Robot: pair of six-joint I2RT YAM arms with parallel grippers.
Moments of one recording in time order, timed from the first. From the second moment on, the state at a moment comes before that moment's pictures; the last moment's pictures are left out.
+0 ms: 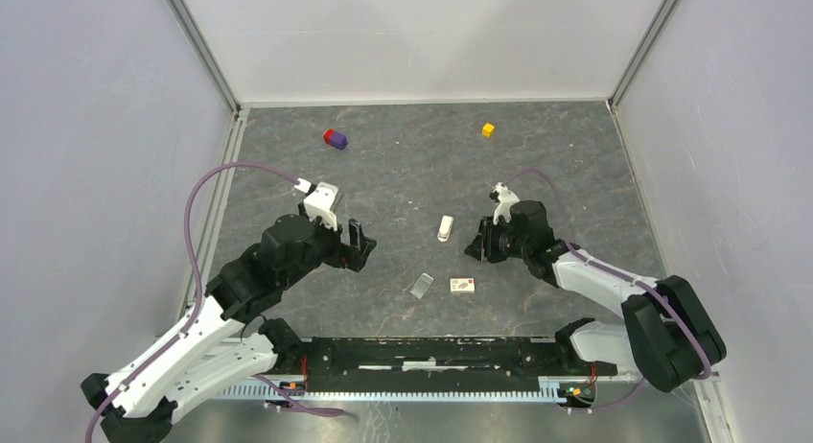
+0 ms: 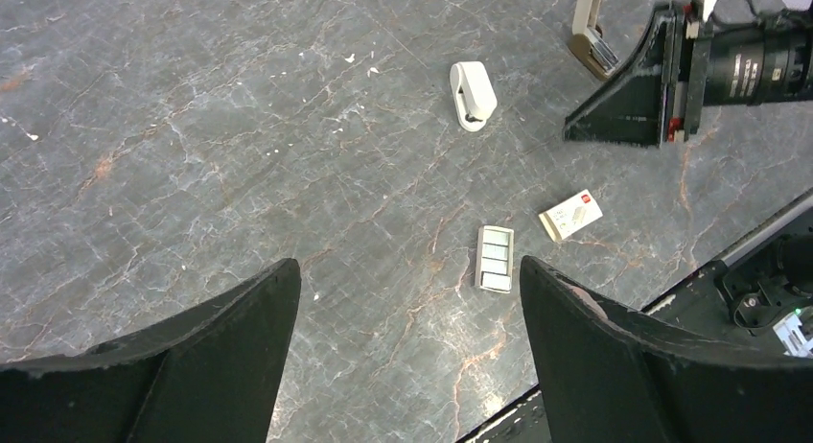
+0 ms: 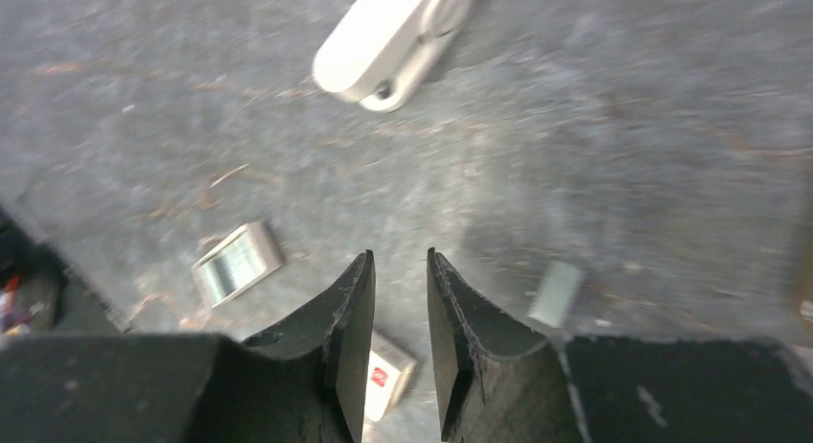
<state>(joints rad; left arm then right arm) -0.79 0.66 0.79 -0.56 -0.18 -0.31 0.45 1.25 0.43 0.16 -0.39 0.41</state>
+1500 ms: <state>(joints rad) -0.66 0.82 0.80 -0.44 0.10 -0.42 0.65 1.36 0.61 -0.19 0.19 0.21</state>
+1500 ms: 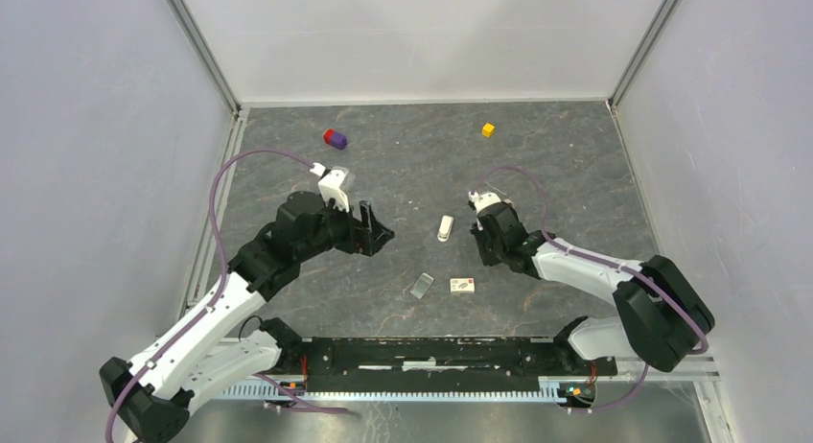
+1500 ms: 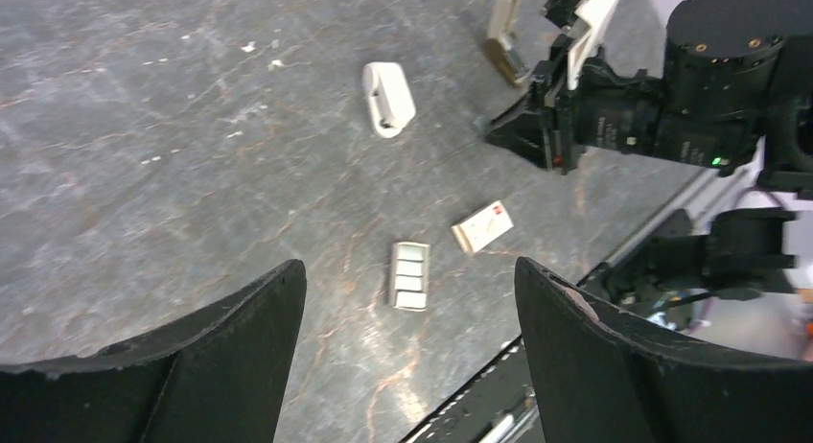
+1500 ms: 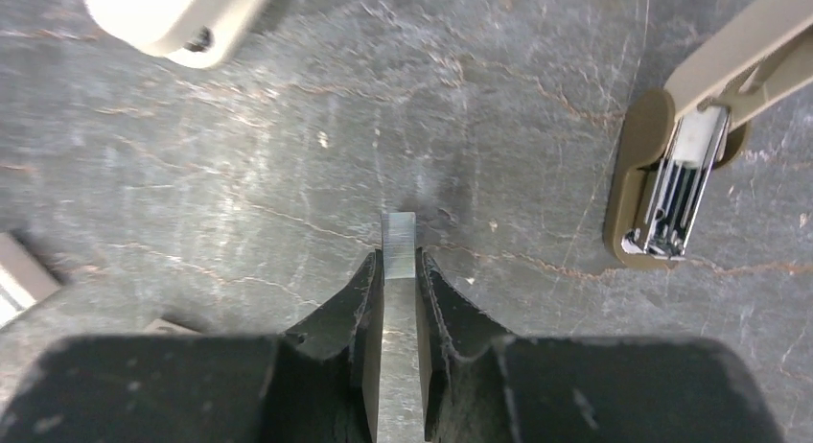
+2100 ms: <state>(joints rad) -0.55 1.02 0.69 0.13 0.49 -0.69 0.59 1.16 0.44 0.41 -0.45 0.45</state>
